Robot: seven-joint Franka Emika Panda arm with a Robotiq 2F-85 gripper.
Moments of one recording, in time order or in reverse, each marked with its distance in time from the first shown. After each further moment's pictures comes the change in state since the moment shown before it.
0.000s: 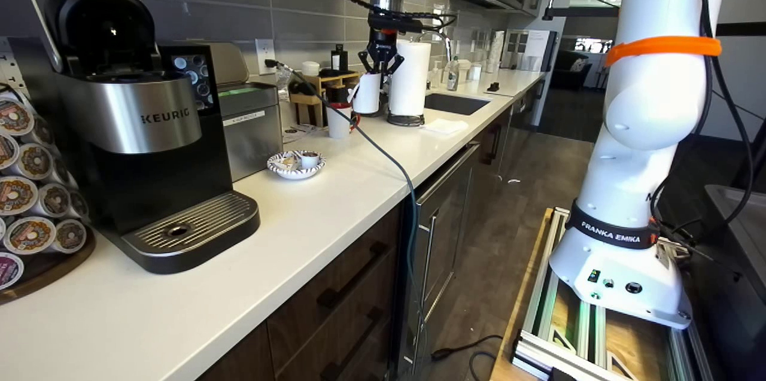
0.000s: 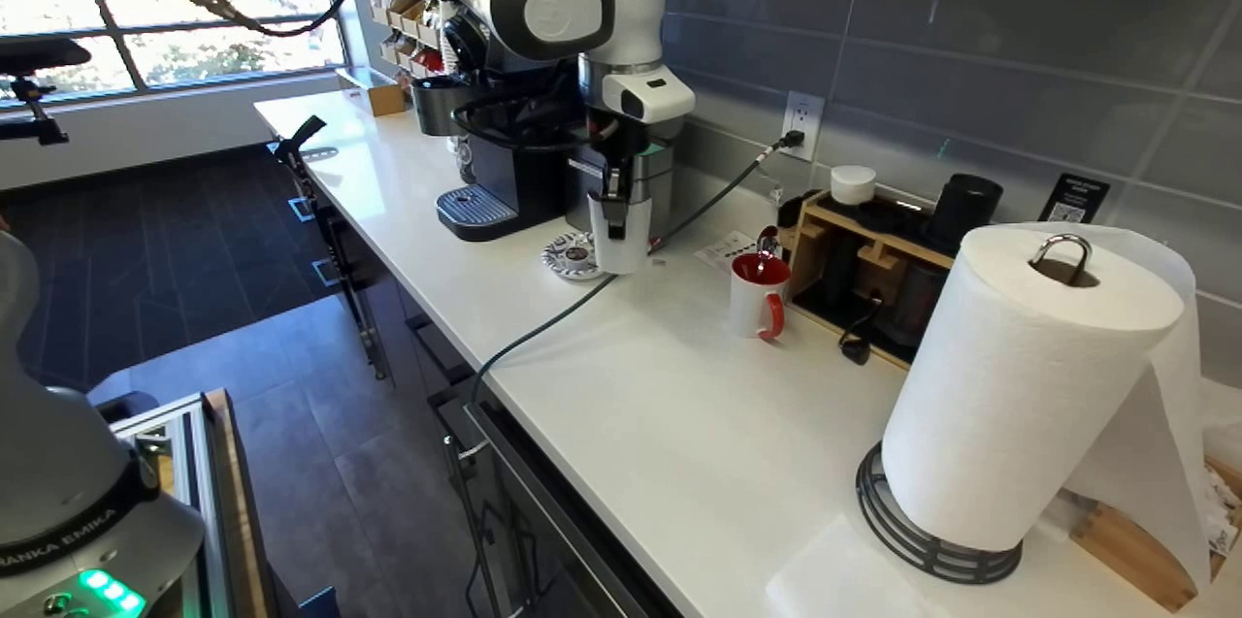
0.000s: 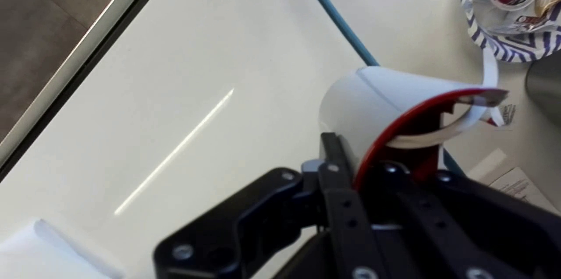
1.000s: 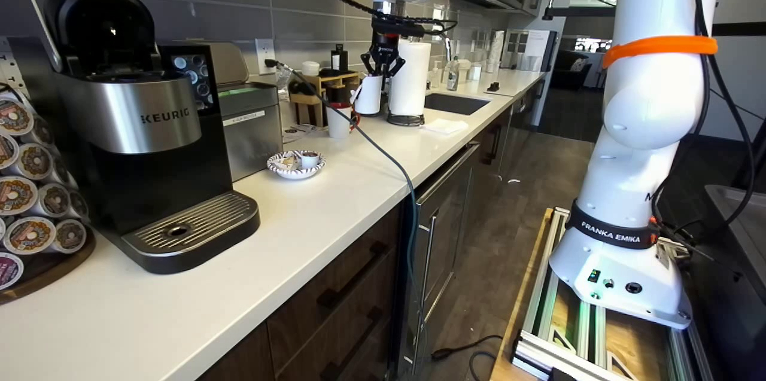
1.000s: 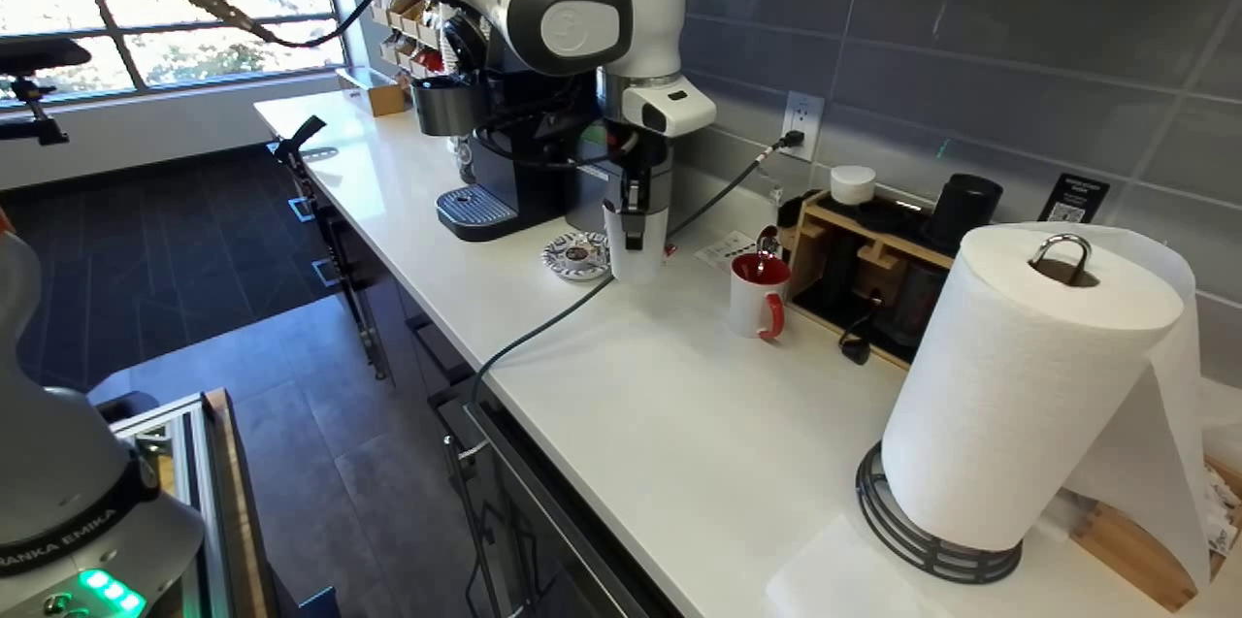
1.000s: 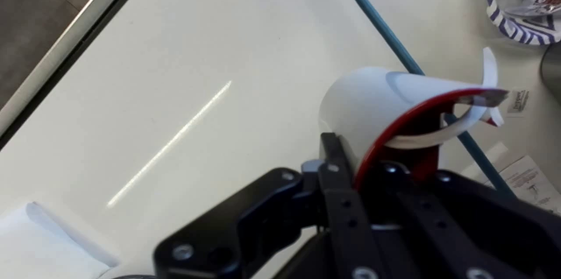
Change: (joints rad) arm -0.022 0.039 -0.014 0.026 0.015 0.031 -0.065
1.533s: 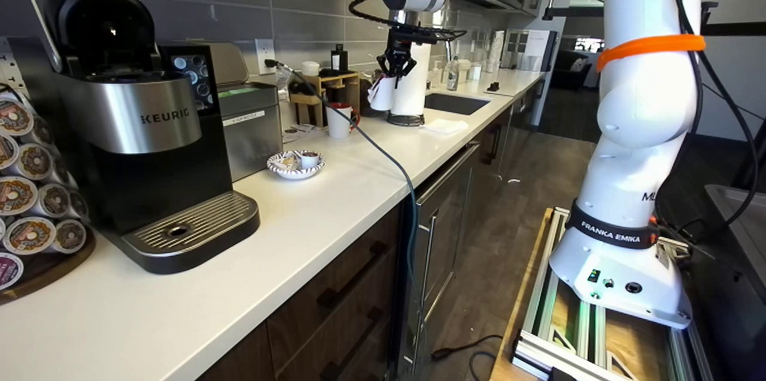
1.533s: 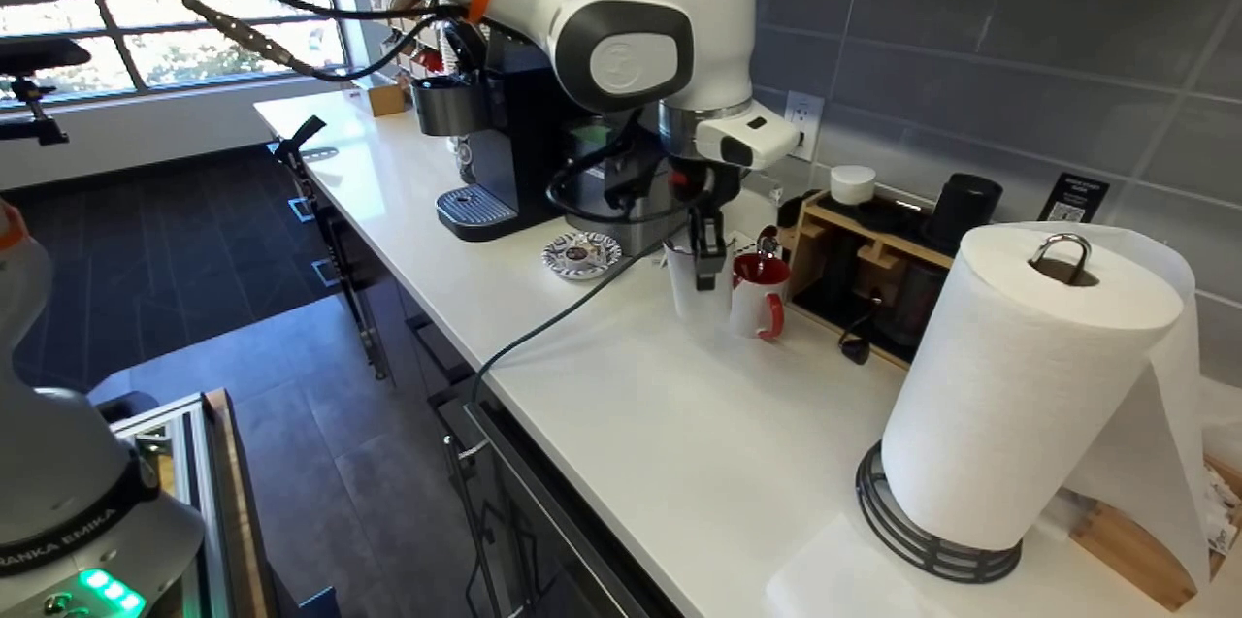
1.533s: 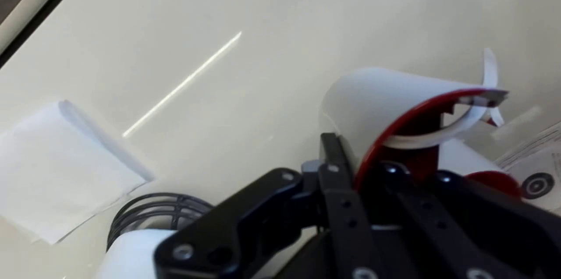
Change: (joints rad) arm -0.091 0.110 -0.061 0.104 -0.004 0.079 -0.228
